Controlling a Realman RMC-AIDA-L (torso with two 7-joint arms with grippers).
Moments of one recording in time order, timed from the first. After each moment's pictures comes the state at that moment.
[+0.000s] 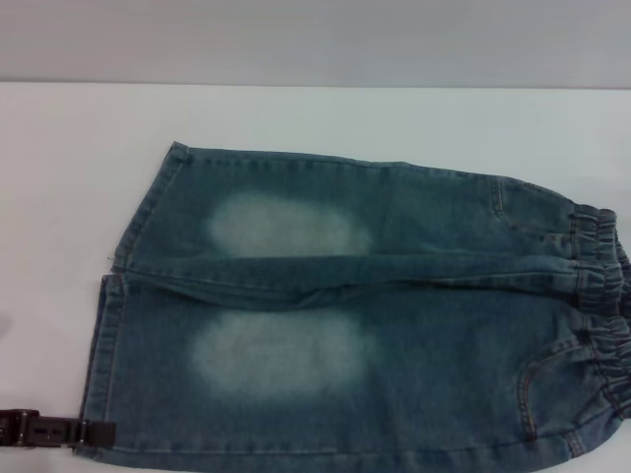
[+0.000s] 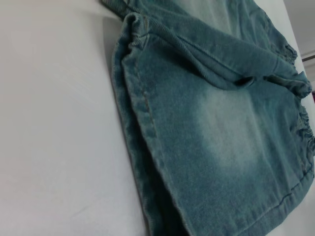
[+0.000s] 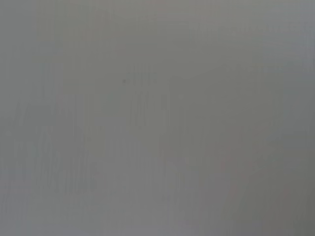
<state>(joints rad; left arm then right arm) -0.57 -1.92 2.88 -0.56 0.07 1.85 -1.86 0.43 2.05 -1.77 -0.09 0.82 -1.07 -0.06</state>
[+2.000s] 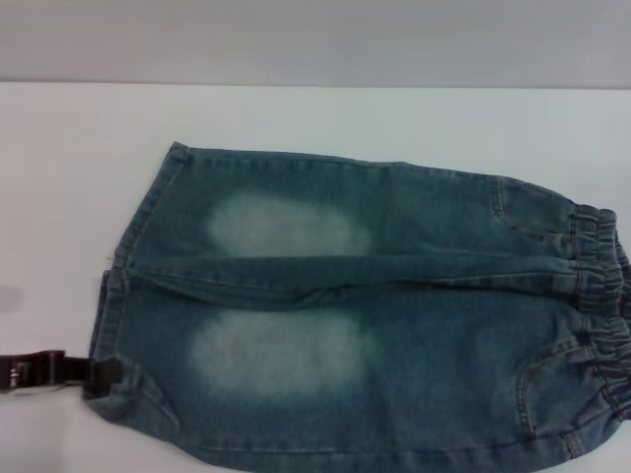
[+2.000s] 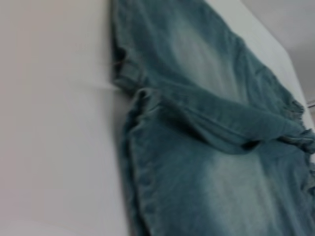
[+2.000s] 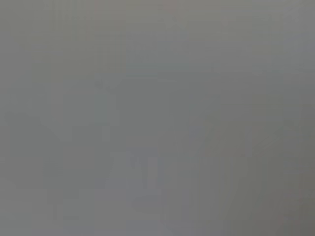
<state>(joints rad) -0.60 -1.95 2.88 -0.57 -0.06 1.76 -1.90 0.44 1.96 -1.76 -0.11 0.77 -0.98 0.06</state>
